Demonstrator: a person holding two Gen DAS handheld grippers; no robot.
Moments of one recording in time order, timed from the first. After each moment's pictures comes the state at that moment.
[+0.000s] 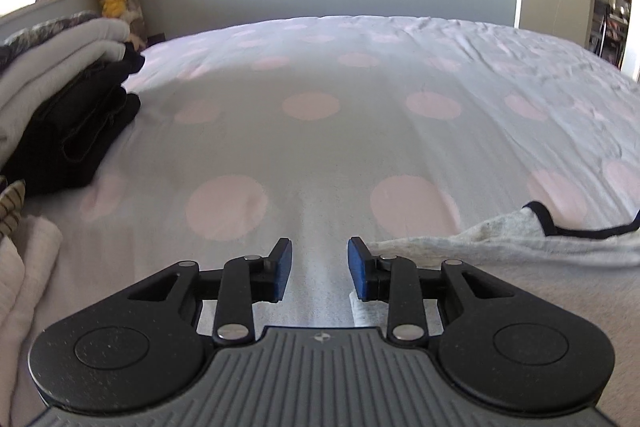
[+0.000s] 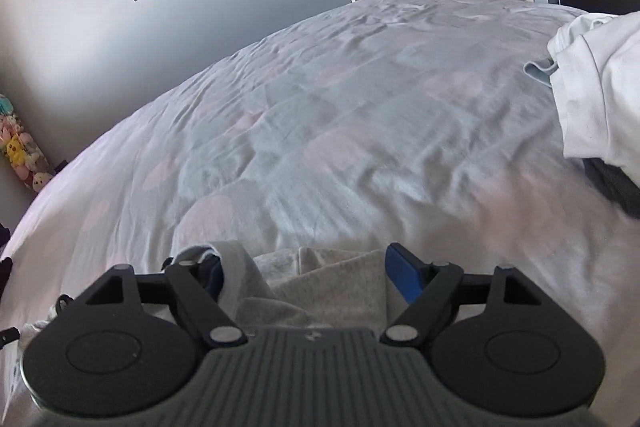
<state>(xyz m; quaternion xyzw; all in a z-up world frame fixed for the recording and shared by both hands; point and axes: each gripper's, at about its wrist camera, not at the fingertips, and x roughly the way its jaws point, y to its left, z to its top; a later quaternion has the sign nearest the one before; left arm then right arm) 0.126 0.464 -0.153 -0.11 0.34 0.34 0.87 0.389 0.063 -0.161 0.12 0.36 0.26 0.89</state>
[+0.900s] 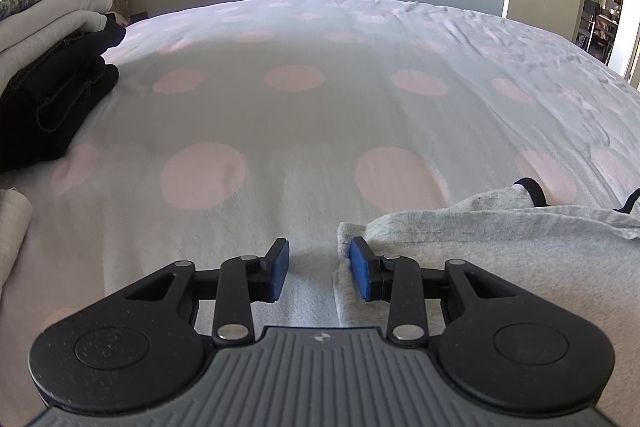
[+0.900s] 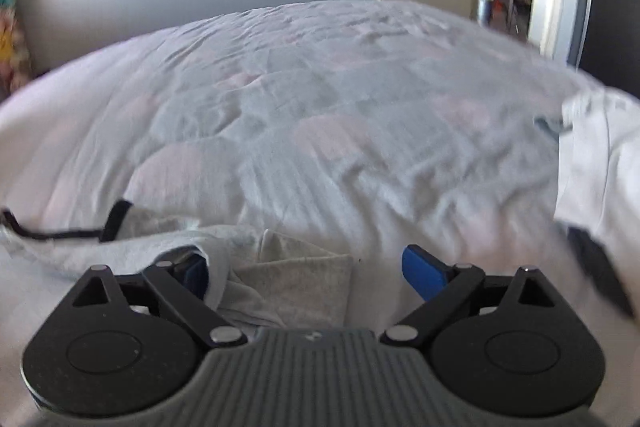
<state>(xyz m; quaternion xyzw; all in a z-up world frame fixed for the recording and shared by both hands) 0.131 0.462 -0.172 -0.11 0.35 0.32 0.87 0.383 0.093 -0.166 -0.10 0.32 0.26 0.91</state>
